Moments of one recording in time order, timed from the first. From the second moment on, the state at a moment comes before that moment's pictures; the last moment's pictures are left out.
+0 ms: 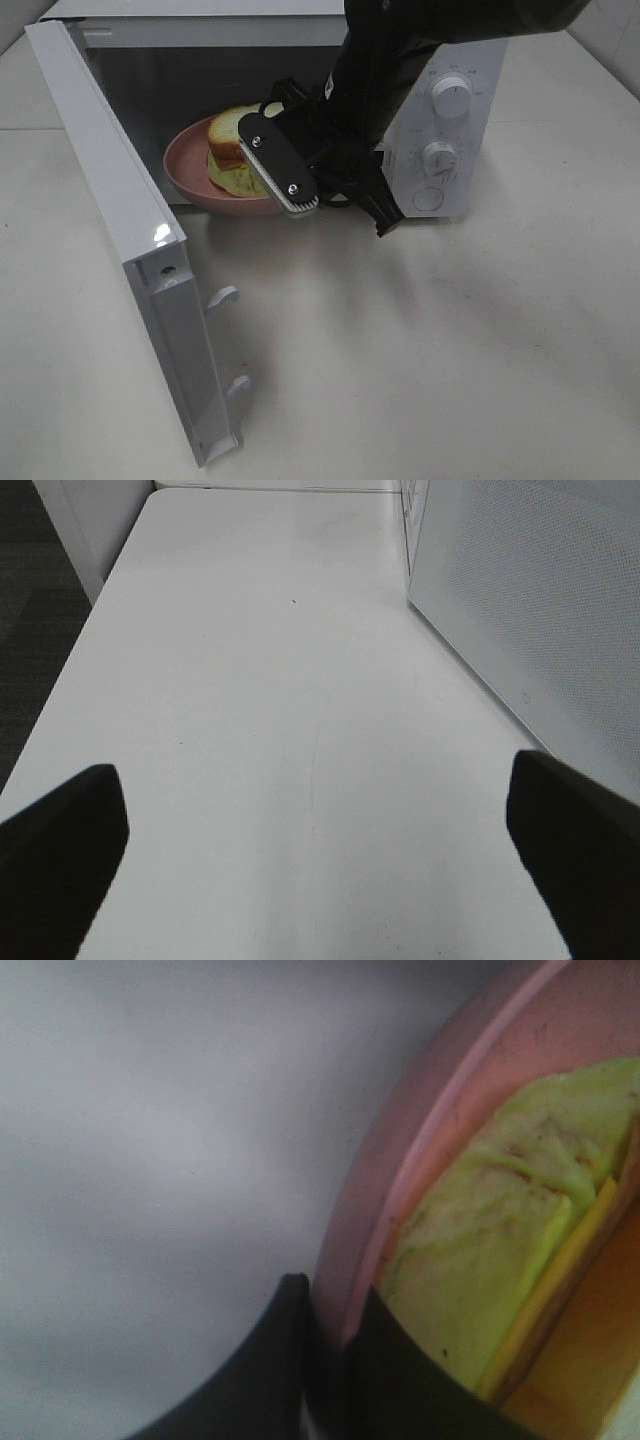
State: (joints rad) left arm 0.03 0.00 -0.50 0.00 1.05 -0.01; right arm 0.64 1.97 -1.47 0.04 0.67 -1.62
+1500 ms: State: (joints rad) left arm 0.03 0.00 -0.50 0.00 1.05 -0.01; right arm 0.66 1.22 -0.72 -0.02 0.60 -1.51
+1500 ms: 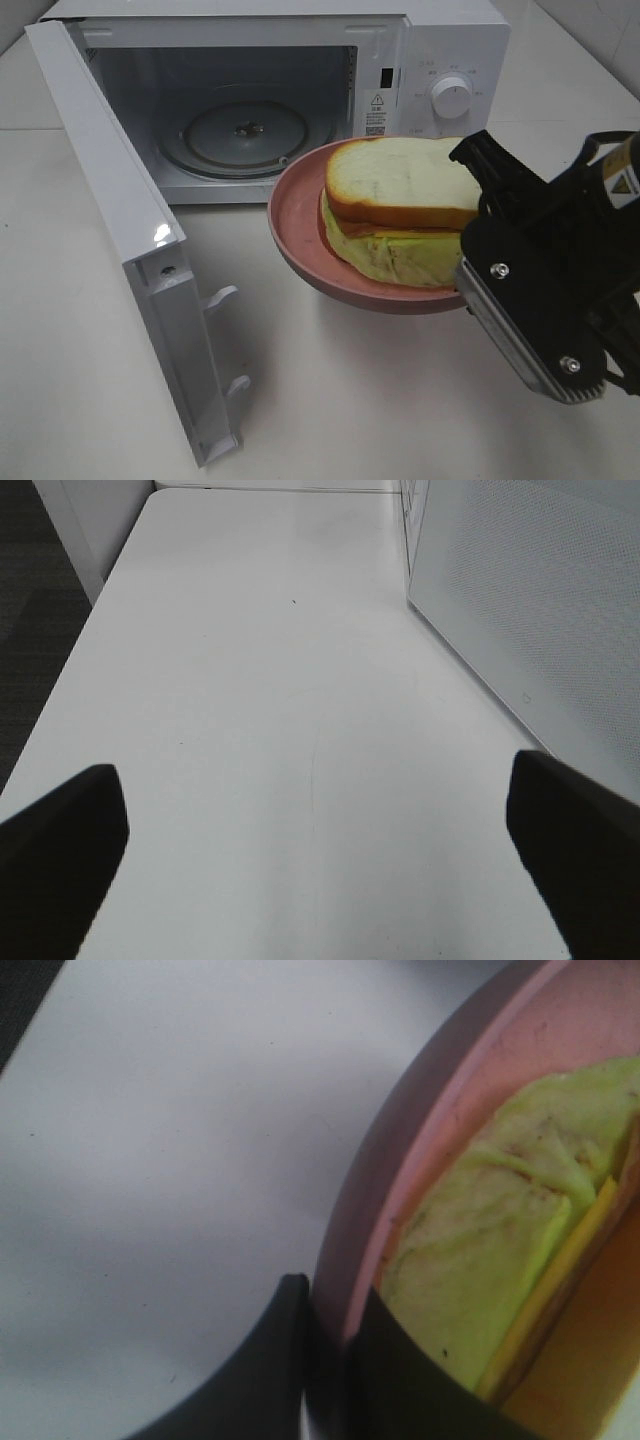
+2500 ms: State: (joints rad) left arm 0.03 0.00 -0.50 0.00 1.05 -0.01; right arm 0.66 0.75 -0.50 -0.10 0.81 -1.33
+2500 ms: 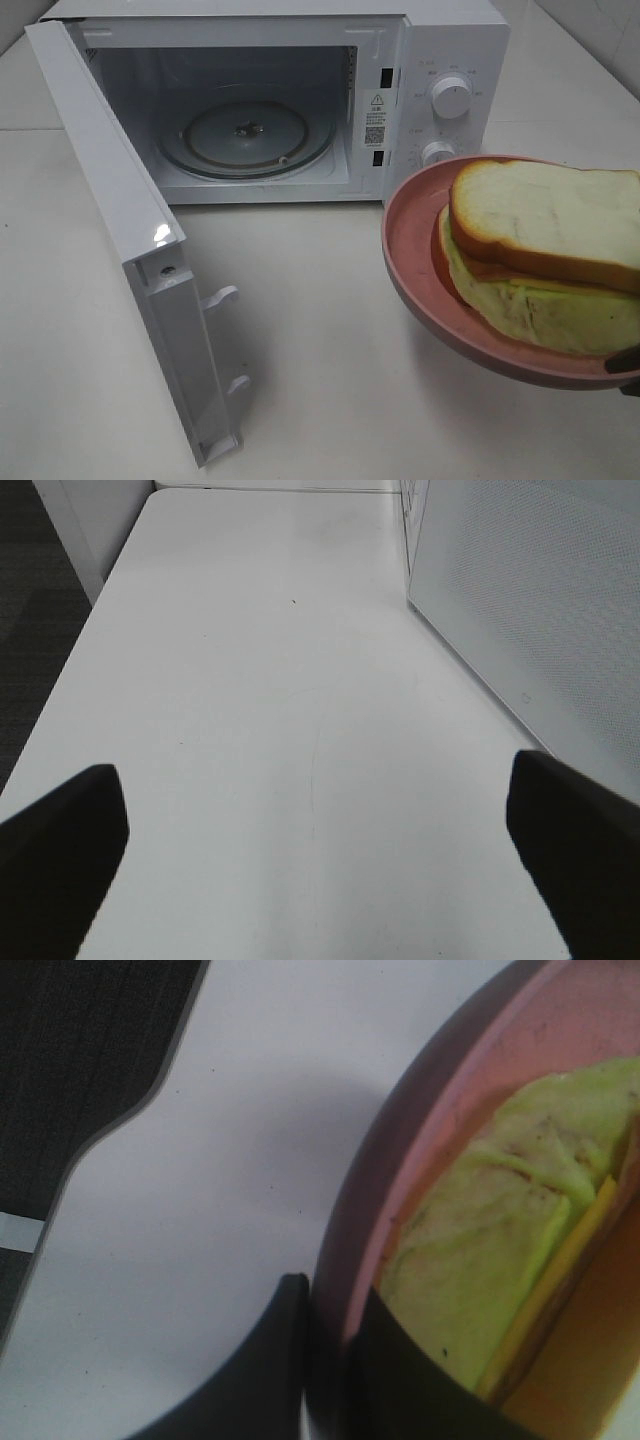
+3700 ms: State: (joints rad) left arm 0.03 0.00 -0.50 0.00 1.05 -0.01; right arm 0.66 0.71 -0.50 -0.50 1.03 -0.38
